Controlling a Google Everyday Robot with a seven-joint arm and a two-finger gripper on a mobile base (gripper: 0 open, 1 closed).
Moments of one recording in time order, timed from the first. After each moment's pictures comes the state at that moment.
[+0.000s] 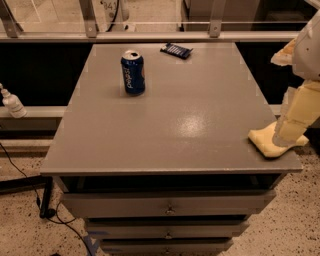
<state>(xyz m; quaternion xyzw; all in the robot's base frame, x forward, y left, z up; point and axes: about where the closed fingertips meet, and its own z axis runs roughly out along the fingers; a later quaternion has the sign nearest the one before) 0.438 -0.216 0.977 -0.60 0.78 -0.04 0.16</state>
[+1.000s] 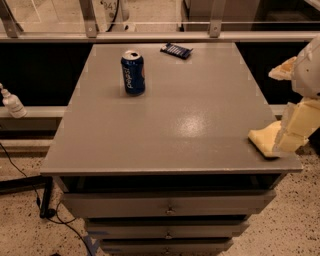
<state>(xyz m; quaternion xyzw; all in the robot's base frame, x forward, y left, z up) 0.444 -0.231 0.944 -0.61 0.77 -0.01 0.17</state>
